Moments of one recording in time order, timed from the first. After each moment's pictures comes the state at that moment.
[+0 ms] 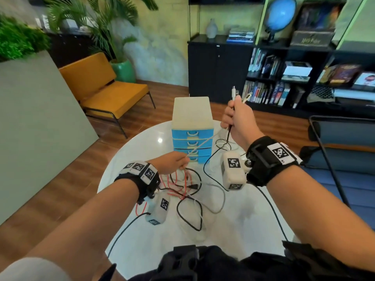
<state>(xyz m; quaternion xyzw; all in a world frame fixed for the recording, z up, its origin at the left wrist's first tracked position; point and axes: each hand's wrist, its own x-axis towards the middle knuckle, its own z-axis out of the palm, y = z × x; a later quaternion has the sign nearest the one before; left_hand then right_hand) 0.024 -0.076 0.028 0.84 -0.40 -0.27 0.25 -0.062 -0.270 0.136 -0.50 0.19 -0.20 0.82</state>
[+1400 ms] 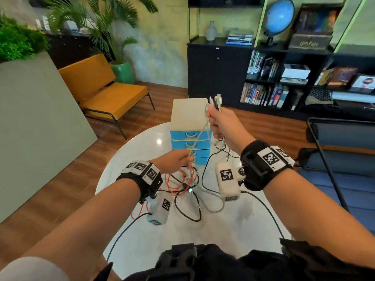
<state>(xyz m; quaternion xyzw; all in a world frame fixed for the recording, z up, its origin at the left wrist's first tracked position) 0.019 -0.088 0.031 0.82 -0.42 -0.24 0.30 -0.072 -0.249 0.138 -0.70 0.14 -0.11 0.69</state>
